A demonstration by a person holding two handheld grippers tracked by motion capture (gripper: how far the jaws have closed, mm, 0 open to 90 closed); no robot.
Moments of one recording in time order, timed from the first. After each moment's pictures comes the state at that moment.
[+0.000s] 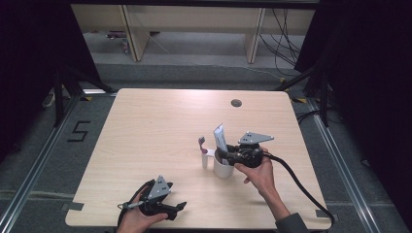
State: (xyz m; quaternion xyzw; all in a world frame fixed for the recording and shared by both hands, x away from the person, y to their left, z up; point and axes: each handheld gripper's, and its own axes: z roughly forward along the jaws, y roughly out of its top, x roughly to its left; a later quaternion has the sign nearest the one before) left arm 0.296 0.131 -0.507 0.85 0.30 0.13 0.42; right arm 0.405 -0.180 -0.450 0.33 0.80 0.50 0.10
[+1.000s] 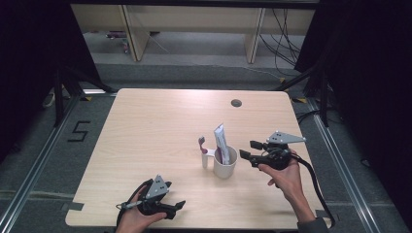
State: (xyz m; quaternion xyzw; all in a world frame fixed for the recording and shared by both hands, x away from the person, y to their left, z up) left arm 0.297 0.134 -0.506 0.84 0.31 0.13 0.42; right arm 0.386 -0.244 -0.425 0.37 0.77 0.50 0.13
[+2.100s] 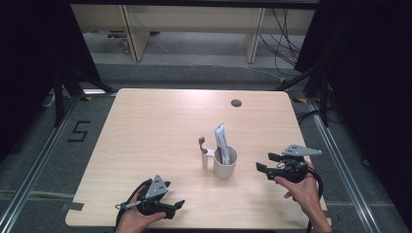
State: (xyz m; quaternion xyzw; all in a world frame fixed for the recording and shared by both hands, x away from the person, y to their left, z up) left arm 0.296 0.137 -0.507 0.84 0.32 0.13 0.42; right arm 0.363 -0.291 -0.449 0.41 0.78 0.45 0.13
